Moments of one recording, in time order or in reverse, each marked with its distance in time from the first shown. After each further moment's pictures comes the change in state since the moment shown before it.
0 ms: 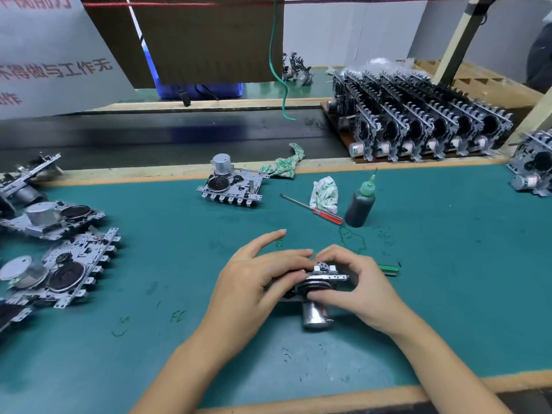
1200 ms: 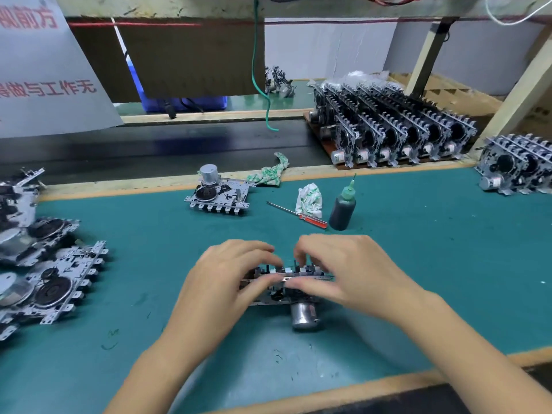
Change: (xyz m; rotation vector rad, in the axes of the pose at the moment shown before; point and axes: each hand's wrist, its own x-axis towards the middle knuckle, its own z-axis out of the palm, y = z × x) left_hand 0.003 0.011 -0.027 0.251 -0.044 0.031; right_hand 0.006 -0.065 -0.009 -0.977 -0.042 -0.396
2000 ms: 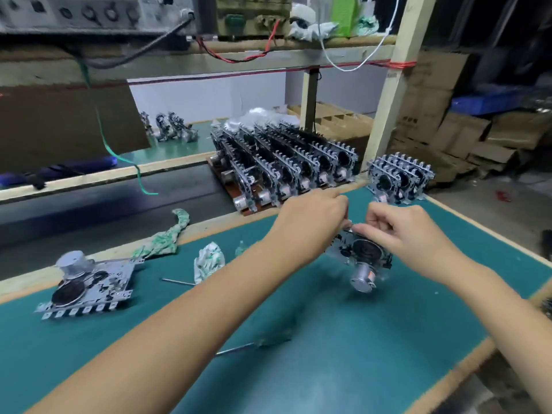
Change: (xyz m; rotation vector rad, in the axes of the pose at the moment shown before) left_hand 0.218 0.135 0.127 0.329 -0.216 0.539; right_hand -0.081 0.162 -0.104 -0.046 0.240 0.592
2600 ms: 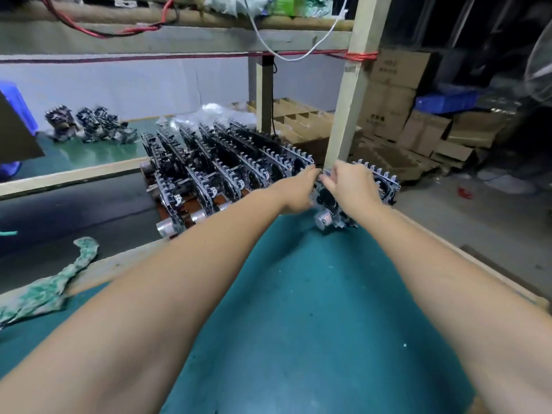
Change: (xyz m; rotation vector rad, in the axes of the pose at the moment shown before) left_hand 0.191 -0.036 0.112 -0.323 -0.425 -0.053; right_hand 0.147 0.148 0.019 -0.403 0.129 0.379
